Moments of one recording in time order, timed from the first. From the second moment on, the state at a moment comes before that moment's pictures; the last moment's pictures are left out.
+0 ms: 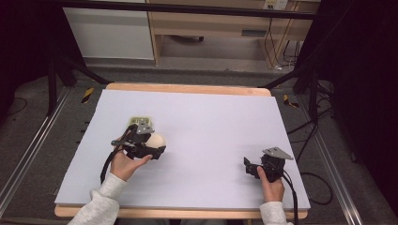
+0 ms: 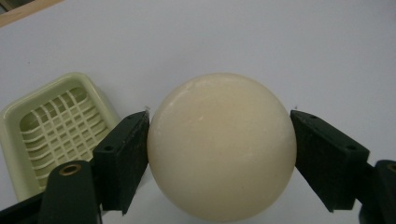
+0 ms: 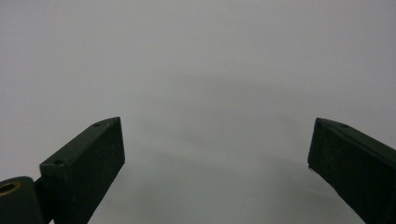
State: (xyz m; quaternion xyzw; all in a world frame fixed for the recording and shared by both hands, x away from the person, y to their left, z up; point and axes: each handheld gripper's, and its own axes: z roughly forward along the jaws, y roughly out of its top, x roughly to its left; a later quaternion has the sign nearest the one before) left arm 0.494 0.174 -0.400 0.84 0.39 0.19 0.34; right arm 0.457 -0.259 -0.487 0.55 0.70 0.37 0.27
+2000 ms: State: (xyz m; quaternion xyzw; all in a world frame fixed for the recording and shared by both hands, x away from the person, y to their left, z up) left arm 0.556 0.224 -0.400 0.80 0.47 0.21 0.30; right arm 0.457 -0.259 -0.487 0.55 0.70 0.37 0.27
